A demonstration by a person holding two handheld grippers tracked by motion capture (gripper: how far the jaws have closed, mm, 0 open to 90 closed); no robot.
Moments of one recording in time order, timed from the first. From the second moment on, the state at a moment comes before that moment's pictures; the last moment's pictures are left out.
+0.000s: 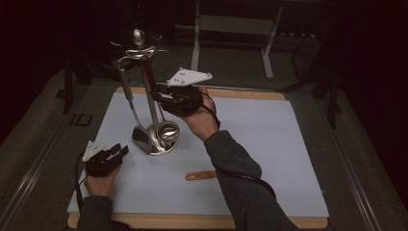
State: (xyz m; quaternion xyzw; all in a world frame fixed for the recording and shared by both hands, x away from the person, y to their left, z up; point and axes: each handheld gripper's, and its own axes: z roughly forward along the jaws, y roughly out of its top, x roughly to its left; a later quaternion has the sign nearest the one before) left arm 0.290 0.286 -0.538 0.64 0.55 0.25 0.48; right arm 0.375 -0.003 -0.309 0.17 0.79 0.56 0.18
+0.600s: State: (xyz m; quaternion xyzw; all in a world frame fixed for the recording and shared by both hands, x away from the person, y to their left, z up) left arm 0.291 0.286 -0.539 0.63 0.55 0.25 0.48; right arm 0.376 -0.020 -0.333 0.13 0.83 0.48 0.25
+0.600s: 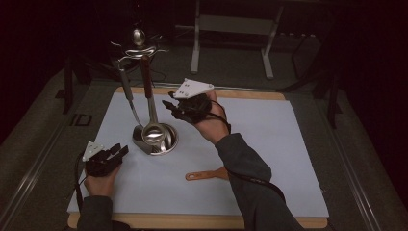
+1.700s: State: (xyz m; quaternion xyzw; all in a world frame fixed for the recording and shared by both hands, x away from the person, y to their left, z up) left arm 0.261 0.255 -0.388 0.53 0.39 0.34 0.68; right arm 0.400 -0.040 -0.406 0.17 0.87 0.39 0.24
